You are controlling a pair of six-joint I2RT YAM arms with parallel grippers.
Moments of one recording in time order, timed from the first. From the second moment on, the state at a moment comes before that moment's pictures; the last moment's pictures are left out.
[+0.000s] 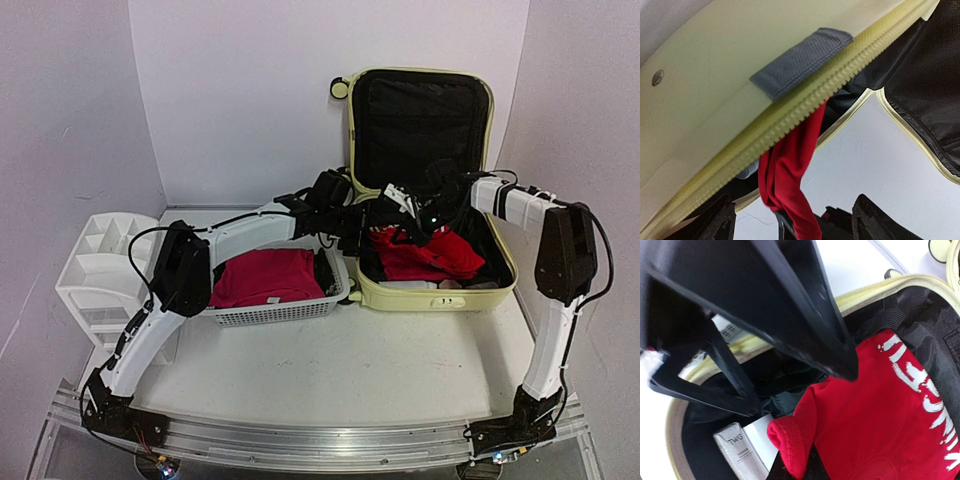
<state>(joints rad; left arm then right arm) -0.83 2.55 2.39 -0.37 0.38 -2.07 0.33 1.97 1.65 -0.72 -0.48 -0.63</state>
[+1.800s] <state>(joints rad) -0.81 2.38 2.32 -0.54 0.38 -1.29 0.32 1.52 1.48 -0.71 -0.25 -0.06</state>
